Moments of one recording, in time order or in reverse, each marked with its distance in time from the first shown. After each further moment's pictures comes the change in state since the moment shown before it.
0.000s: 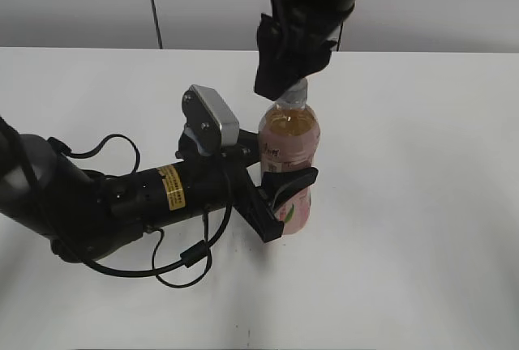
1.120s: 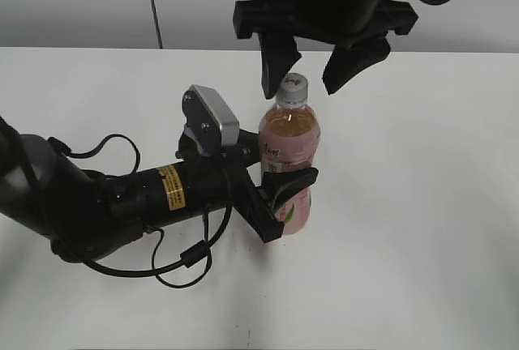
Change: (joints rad) left arm 0.000 0.000 0.000 0.001 0.000 0.001; right arm 0.001 0.001 0.051 -0.112 0.002 1.130
